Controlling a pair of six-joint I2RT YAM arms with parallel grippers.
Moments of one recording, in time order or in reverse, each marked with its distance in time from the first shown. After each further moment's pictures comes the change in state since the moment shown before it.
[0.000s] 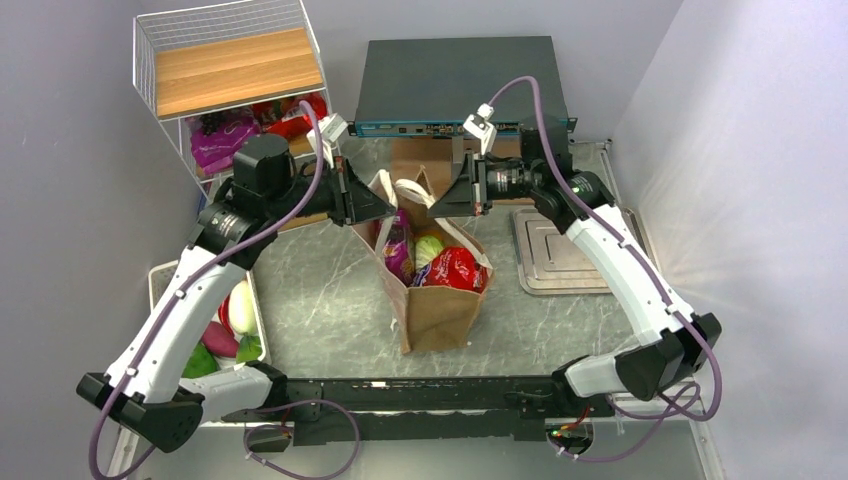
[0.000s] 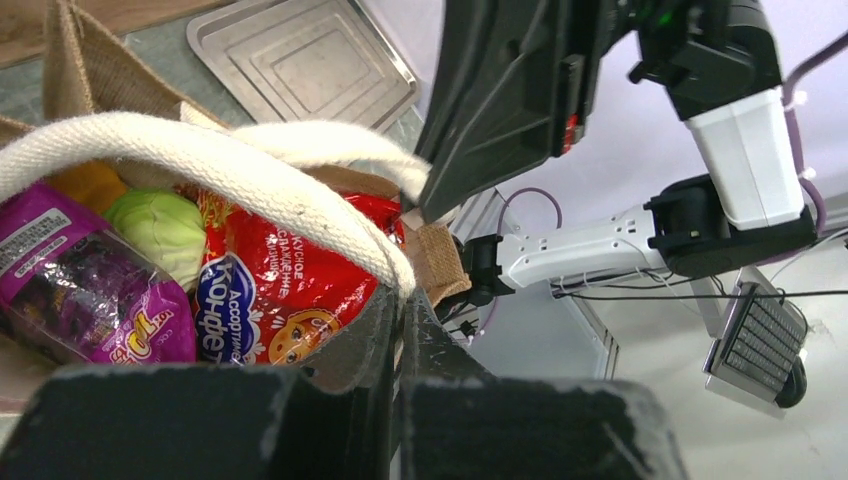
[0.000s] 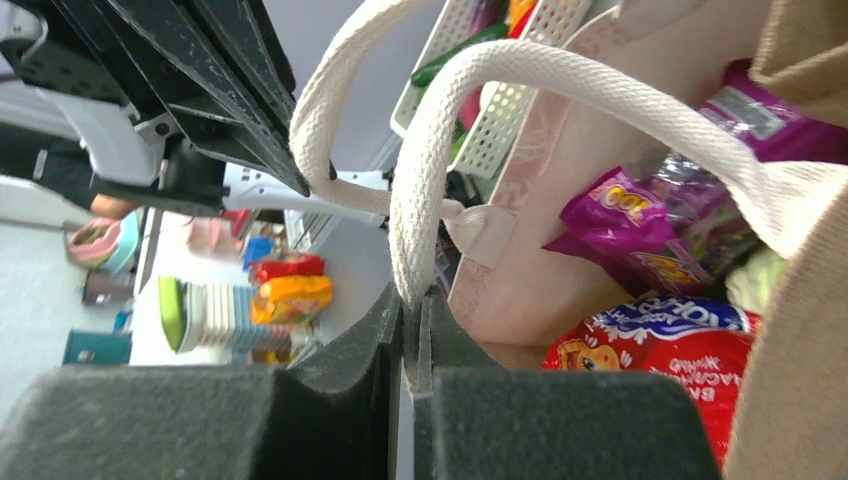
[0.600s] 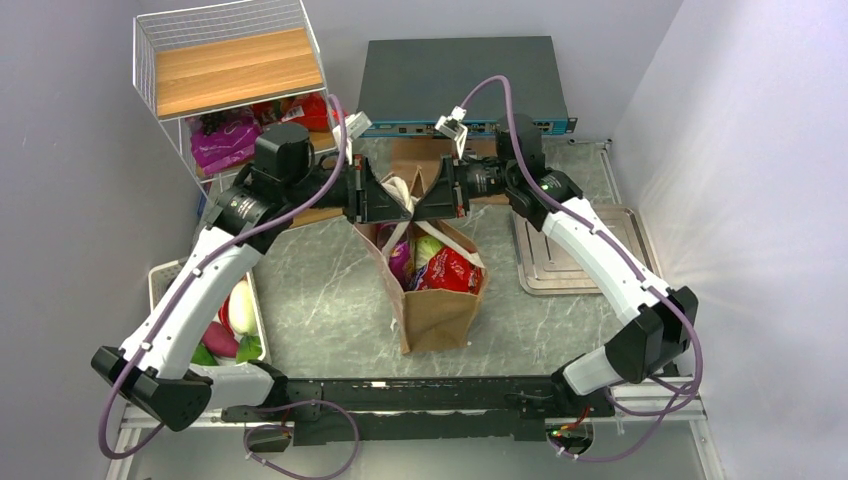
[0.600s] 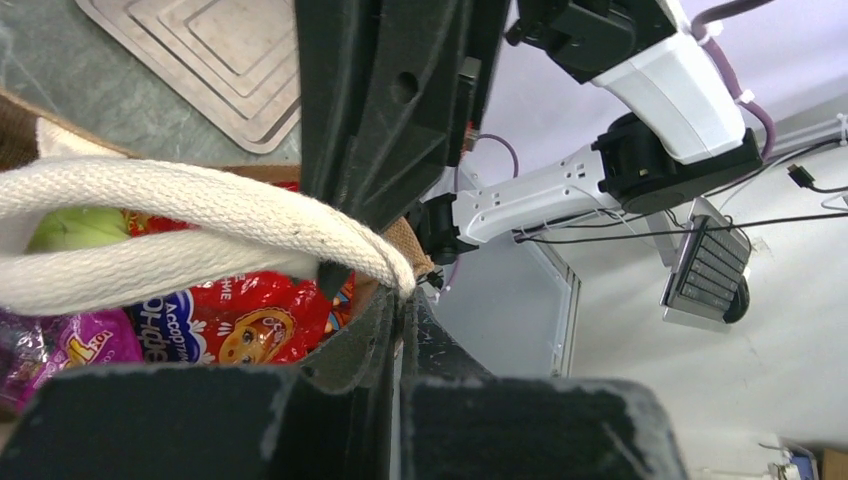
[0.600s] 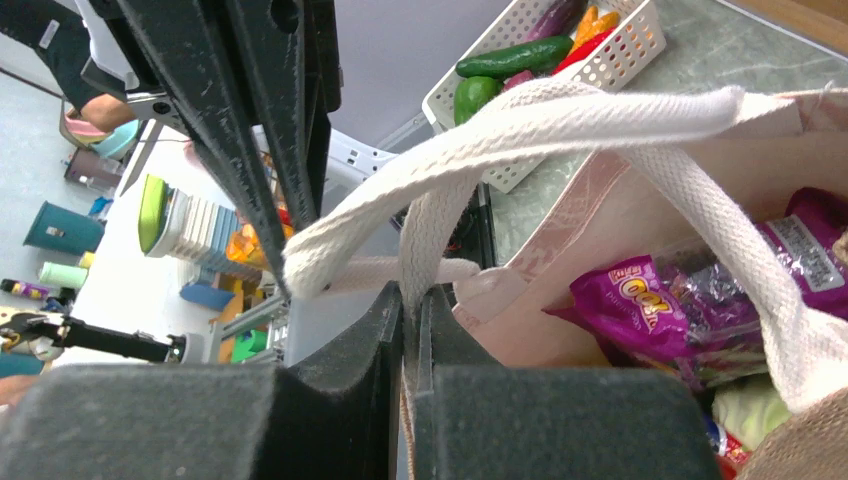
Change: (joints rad) left arm -0.036 0.106 0.079 -0.013 0.148 0.027; right arm 0.061 0.101 -0.046 0.256 -0.192 -0.095
